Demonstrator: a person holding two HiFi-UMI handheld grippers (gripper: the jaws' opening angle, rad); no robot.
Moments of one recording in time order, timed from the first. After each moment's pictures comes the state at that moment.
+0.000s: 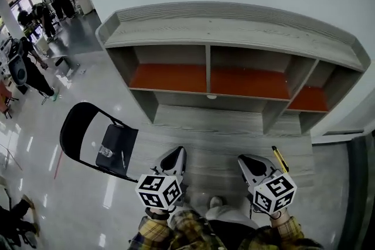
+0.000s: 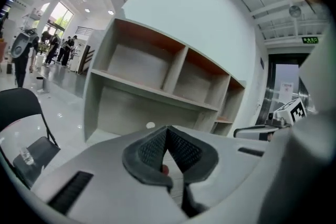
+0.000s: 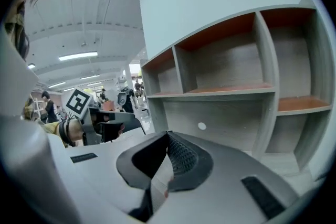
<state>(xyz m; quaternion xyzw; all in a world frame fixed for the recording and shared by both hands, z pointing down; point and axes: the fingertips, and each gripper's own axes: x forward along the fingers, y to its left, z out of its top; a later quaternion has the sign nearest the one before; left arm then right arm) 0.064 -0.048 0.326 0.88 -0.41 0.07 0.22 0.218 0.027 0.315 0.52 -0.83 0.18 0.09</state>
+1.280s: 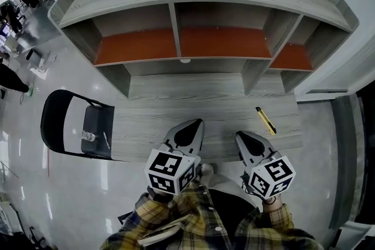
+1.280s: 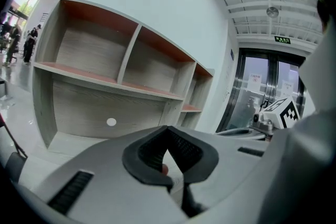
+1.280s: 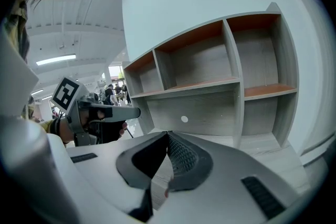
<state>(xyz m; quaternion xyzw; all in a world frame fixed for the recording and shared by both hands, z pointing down) 0.174 -0.002 0.311 0.94 -0.26 0.11 0.19 0.252 0.066 0.329 0.61 -0.76 0.22 0.07</state>
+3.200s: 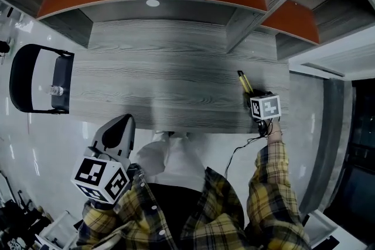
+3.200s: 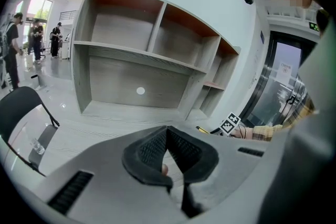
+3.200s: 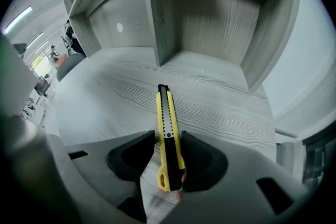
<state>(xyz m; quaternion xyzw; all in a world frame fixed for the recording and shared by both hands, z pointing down) 0.111 0.033 0.390 0.86 -0.37 0.23 0.26 0.503 0.087 0.635 0.57 -0.61 0.40 0.38</state>
